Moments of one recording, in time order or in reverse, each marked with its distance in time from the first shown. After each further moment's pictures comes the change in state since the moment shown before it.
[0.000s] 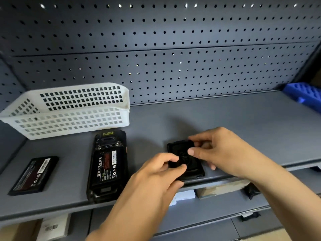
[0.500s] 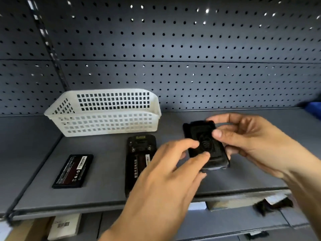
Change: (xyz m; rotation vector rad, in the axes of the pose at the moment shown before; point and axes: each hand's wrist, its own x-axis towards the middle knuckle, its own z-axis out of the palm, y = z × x) left_hand -0.012 -0.007 -0.048 0.063 0.370 0.137; right_hand 0.002 -0.064 -0.010 0.716 -0.098 -0.120
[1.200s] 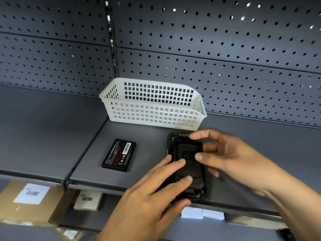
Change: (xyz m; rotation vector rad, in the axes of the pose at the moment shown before) left_hand -0.082 -0.063 -0.030 -0.018 0.036 -0.116; right_hand 0.041 0.027 0.093 -0.275 -0.293 0.041
